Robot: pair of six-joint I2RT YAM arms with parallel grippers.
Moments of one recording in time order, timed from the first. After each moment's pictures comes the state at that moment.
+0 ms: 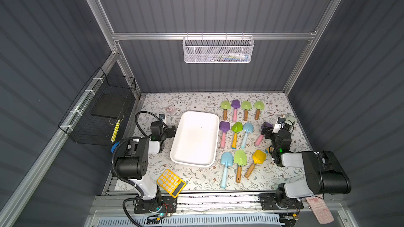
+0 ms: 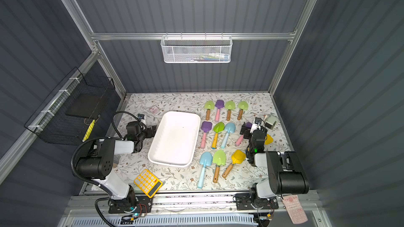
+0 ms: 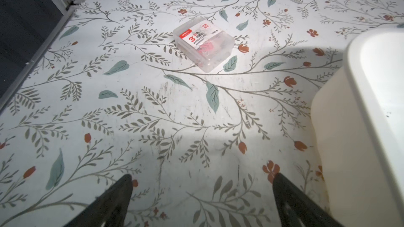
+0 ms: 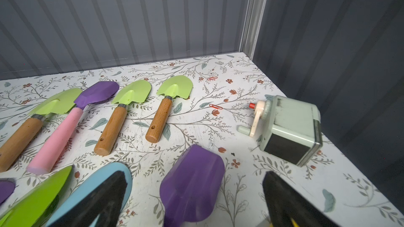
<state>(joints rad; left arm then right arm) -0.03 1.69 0.55 0.60 0.03 0.03 -0.01 1.47 0.29 0.95 0.16 0.05</state>
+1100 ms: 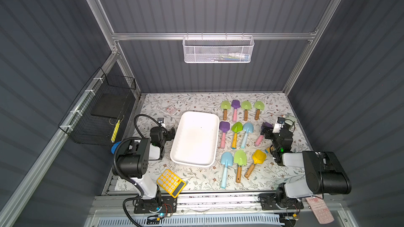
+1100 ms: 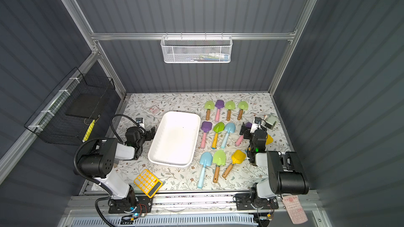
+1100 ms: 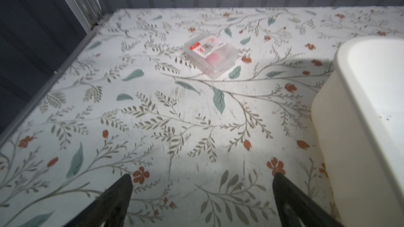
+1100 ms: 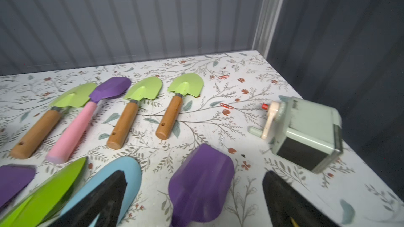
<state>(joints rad) -0.05 1.71 0.42 0.90 -0.01 0.04 -0.04 1.46 0.27 0.98 0.01 0.02</state>
